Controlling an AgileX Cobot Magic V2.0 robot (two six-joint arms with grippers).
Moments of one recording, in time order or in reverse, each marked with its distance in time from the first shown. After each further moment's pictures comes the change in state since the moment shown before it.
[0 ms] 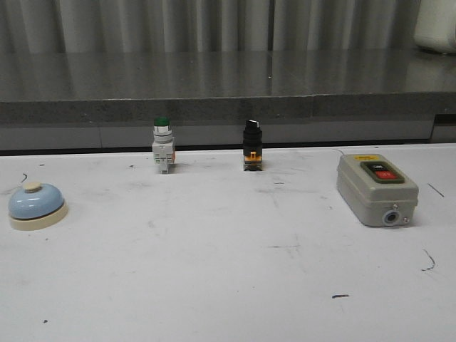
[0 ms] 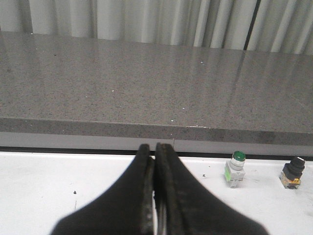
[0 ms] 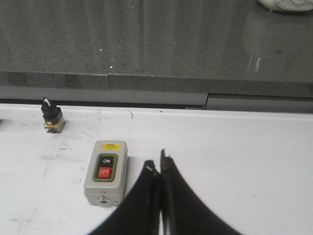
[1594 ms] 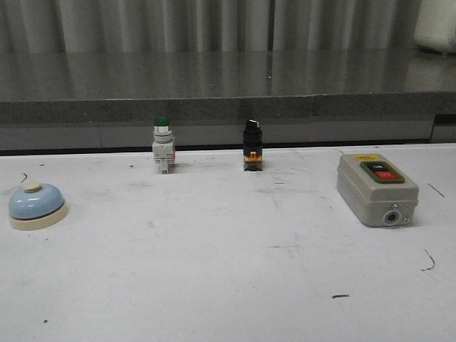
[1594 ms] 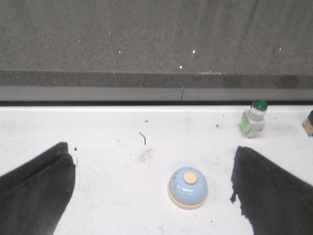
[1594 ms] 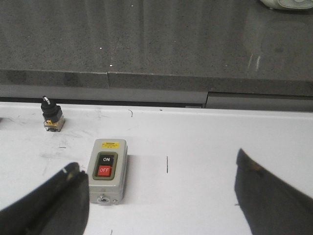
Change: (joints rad) left arm 0.000 0.325 -0.038 -0.027 -0.003 0.089; right arm 0.000 0.000 0.000 -0.002 0.006 0.000
